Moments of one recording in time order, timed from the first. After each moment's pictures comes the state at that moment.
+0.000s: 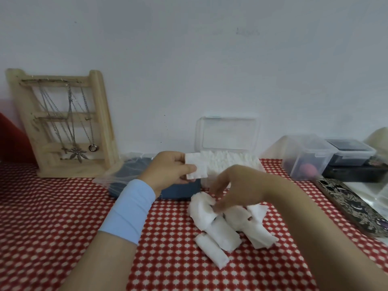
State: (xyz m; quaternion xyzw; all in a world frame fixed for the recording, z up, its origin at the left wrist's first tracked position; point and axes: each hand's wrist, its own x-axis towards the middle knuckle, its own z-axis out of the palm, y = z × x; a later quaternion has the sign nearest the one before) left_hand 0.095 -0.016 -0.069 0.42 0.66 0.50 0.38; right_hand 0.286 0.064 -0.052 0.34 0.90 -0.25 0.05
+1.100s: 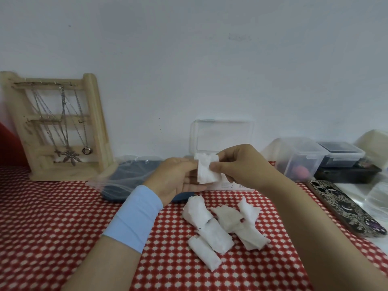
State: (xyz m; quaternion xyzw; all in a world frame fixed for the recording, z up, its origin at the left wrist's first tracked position) left_hand 0.128 -0.014 -0.064 0.35 0.54 0.56 0.52; right_hand 0.296 0.071 -0.038 0.36 0.81 -0.40 -0.24
